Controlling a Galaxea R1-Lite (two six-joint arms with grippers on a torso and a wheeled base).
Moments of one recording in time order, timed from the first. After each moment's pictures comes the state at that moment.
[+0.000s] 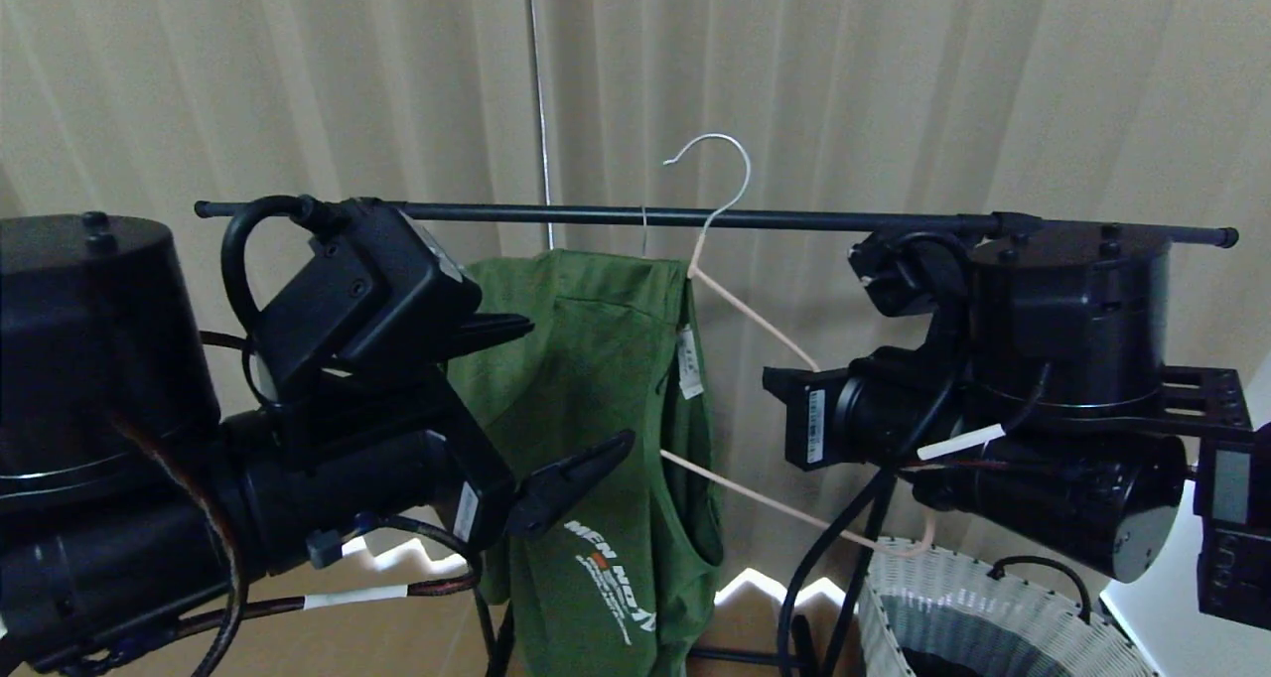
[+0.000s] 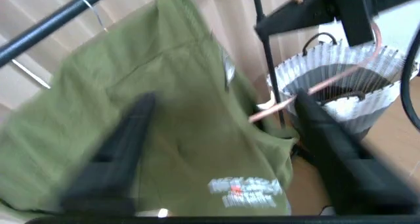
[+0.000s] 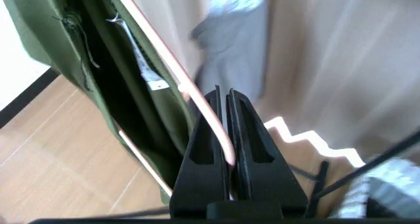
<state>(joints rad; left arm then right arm) -0.74 1.39 -0.72 -0.50 -0.04 0.35 0.78 1.61 -0.91 -0.31 -0.35 0.33</state>
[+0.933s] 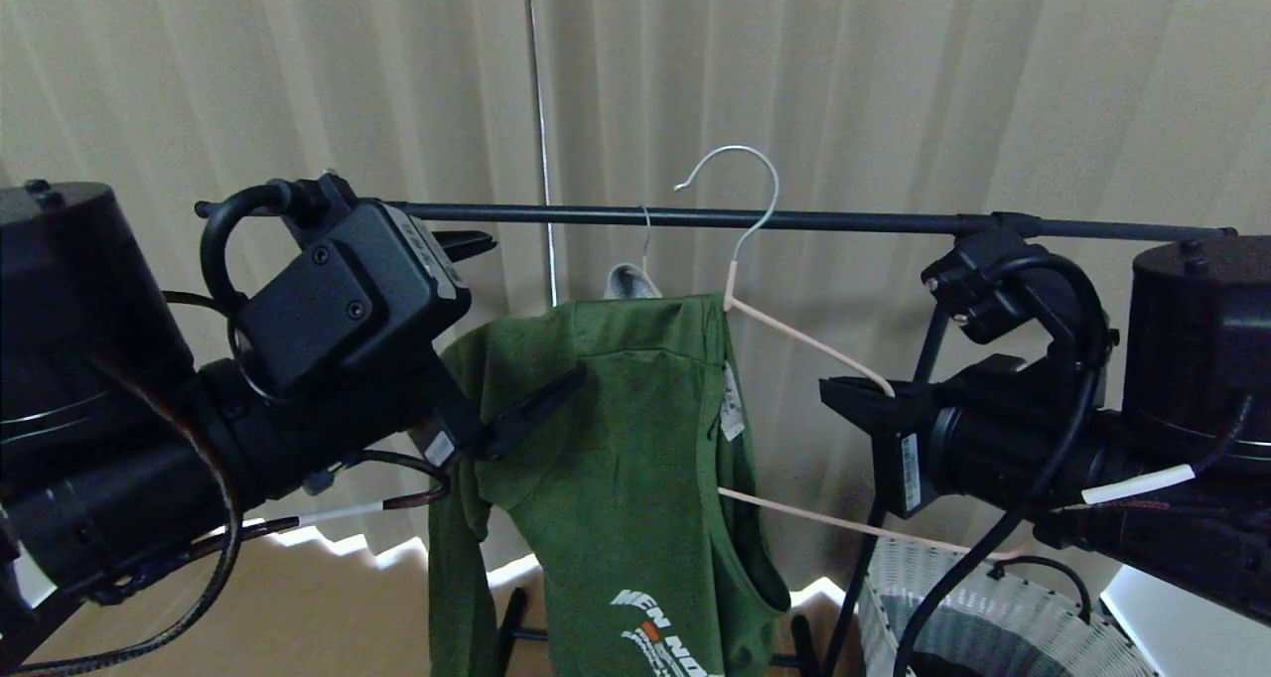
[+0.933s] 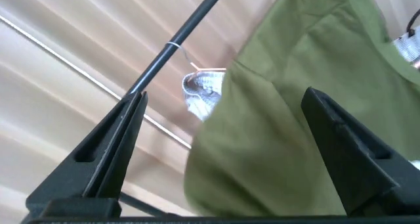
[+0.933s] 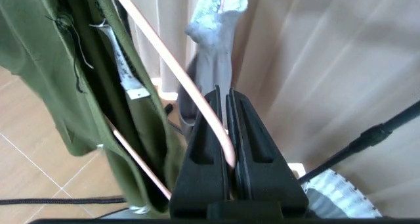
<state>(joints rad) -0.62 1.42 -0.71 -0.69 -0.07 0.73 0.76 1.46 -0.80 -0.31 -0.30 0.09</state>
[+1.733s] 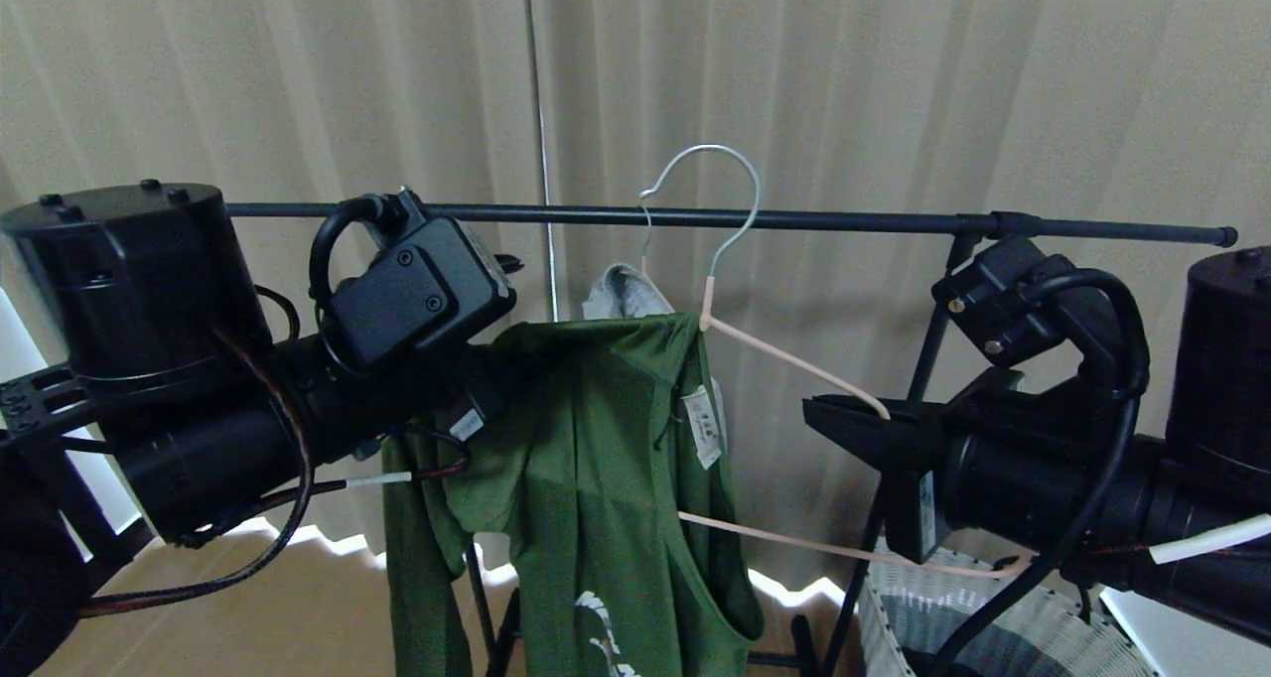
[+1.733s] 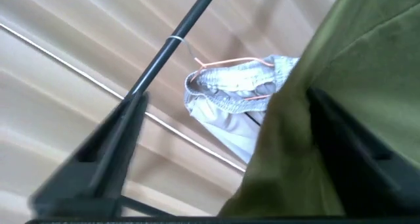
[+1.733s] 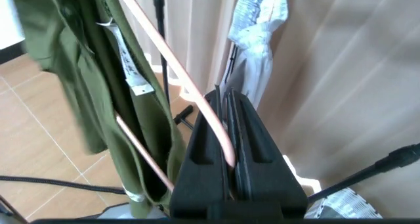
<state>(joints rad) -0.57 1.51 -0.76 -0.68 -0.08 0.78 0.84 1.42 -0.77 -0.32 -0.24 0.08</state>
